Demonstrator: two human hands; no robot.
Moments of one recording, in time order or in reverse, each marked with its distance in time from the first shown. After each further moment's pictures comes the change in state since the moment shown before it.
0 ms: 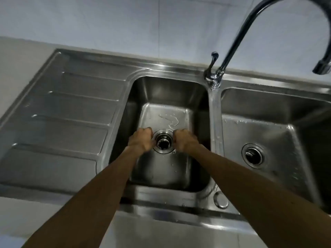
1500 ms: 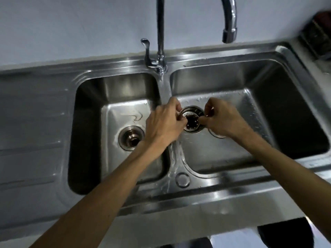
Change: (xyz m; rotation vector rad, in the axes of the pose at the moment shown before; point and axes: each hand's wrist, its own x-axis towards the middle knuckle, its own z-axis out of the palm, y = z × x) left_hand -0.089 0.202 -0.031 -0.237 0.240 0.511; right_hand -0.149 0.156 -0.107 0.490 0.345 0.265
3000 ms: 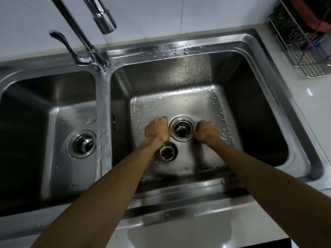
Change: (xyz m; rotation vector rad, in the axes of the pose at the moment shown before) left_hand 0.080 0.044 0.225 0.348 -0.282 -0.230; right_hand 0.095 0.236 0.041 -0.178 -0.176 0.307
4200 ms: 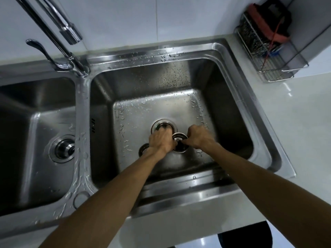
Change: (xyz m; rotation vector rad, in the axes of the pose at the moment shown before) left_hand -0.026 0.068 0.032 0.041 -0.064 0.126; right_hand -0.021 0.044 -0.032 -0.145 -0.015 -0.087
